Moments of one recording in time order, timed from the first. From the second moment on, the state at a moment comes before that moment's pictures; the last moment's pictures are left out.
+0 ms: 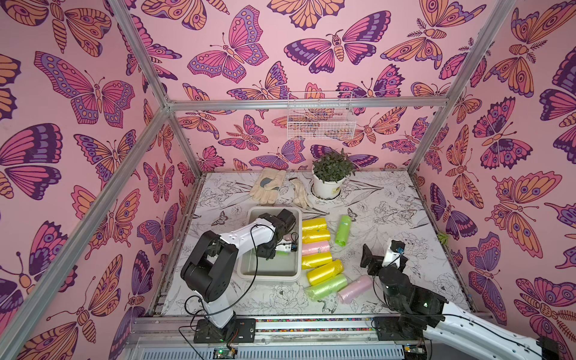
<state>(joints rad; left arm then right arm) -0.59 1.73 1.11 -0.89 -0.39 1.06 1.04 0.45 0.23 -0.25 0.92 0.55</state>
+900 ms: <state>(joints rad) -0.59 1.28 1.25 -0.88 -0.46 0.49 1.04 0.47 0.23 -0.25 0.92 0.55</state>
